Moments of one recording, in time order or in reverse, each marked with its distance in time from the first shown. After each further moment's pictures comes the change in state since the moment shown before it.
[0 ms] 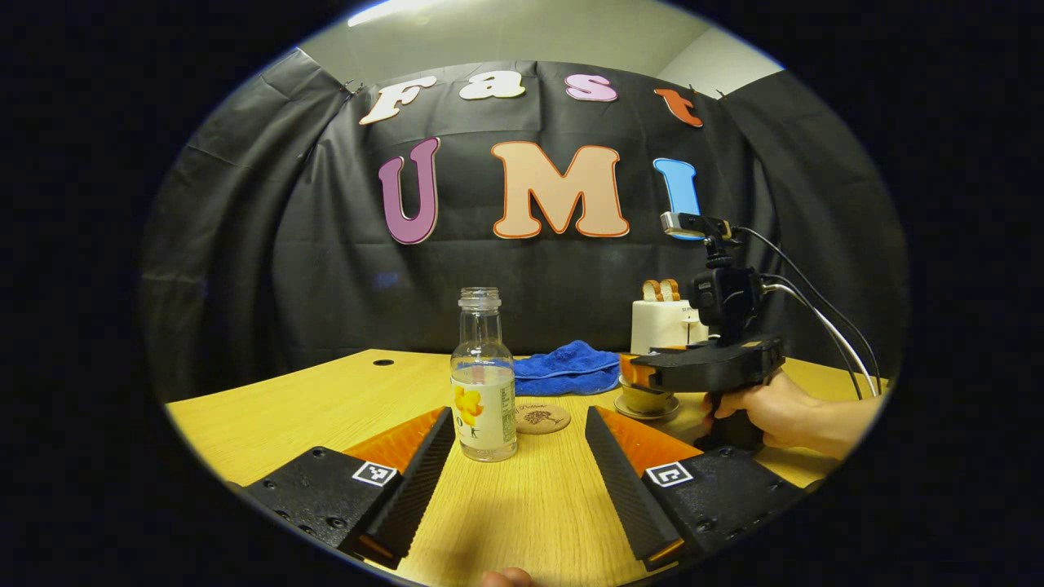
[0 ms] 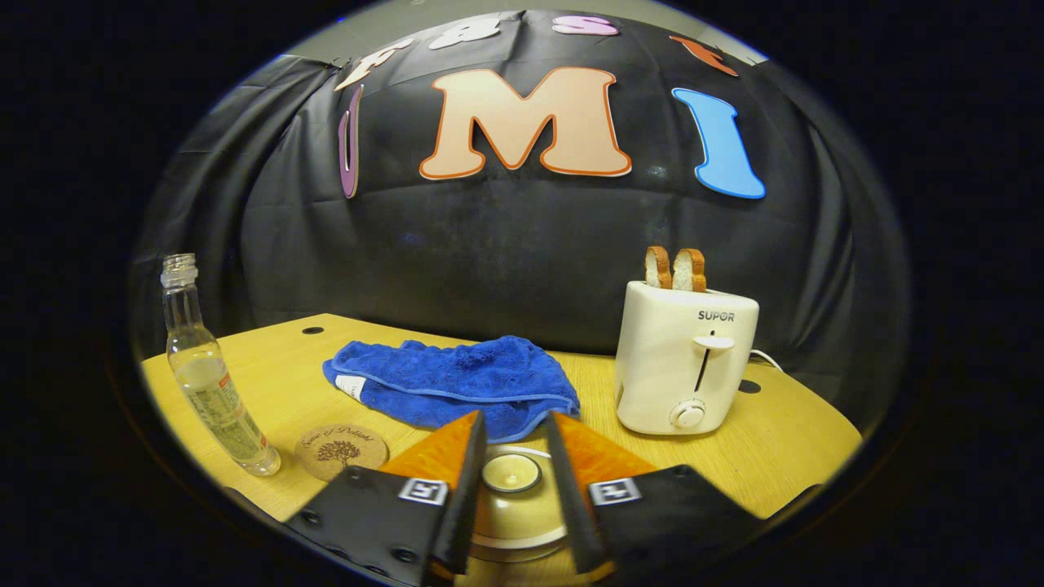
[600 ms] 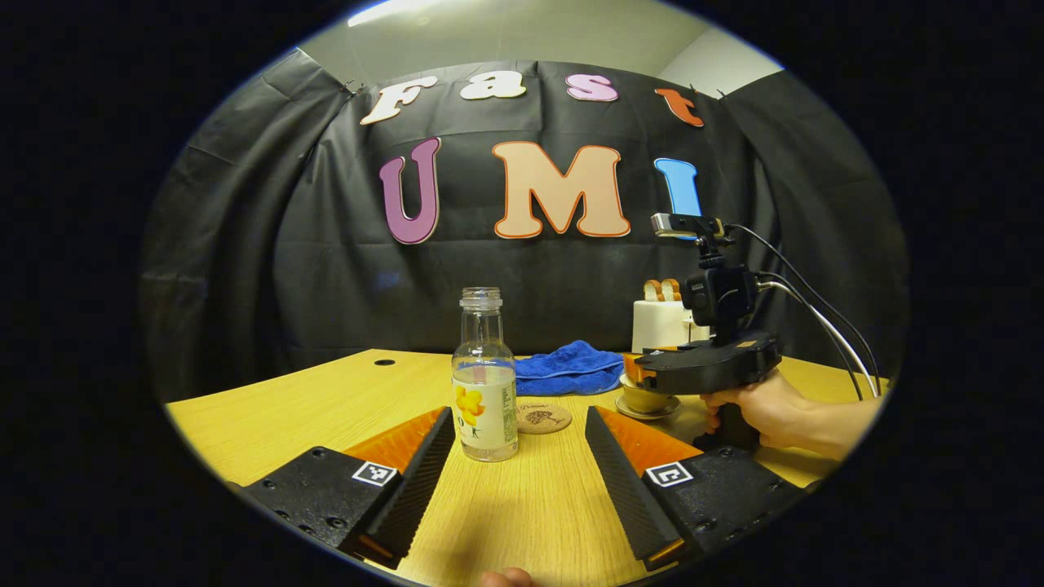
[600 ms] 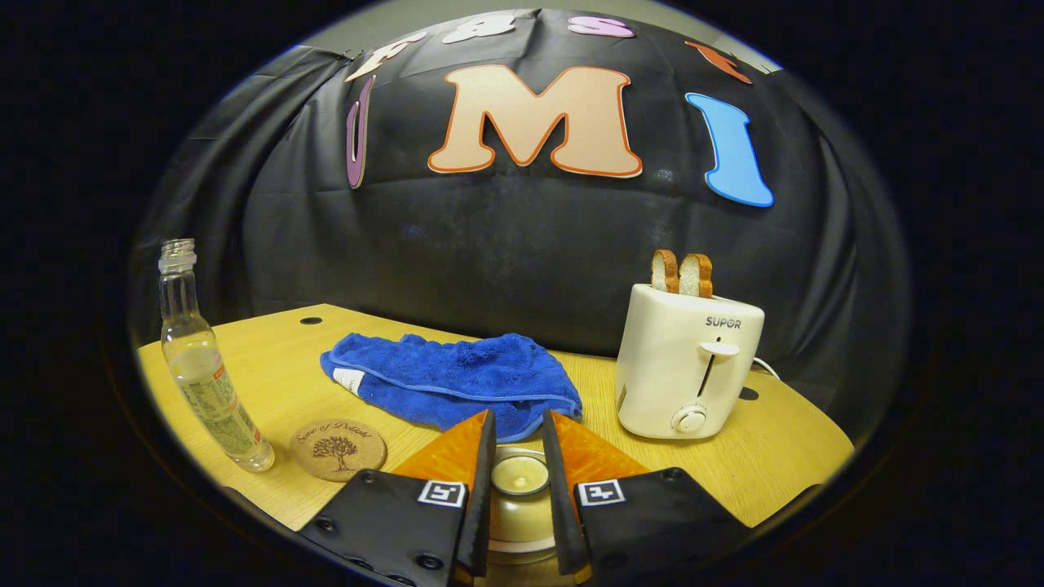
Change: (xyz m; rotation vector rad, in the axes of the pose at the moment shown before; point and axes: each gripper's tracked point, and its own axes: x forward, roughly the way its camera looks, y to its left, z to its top) left arm 0.000 0.001 0.000 0.000 0.000 0.004; right arm -0.002 0.004 -0.001 -0.047 0.008 -0.006
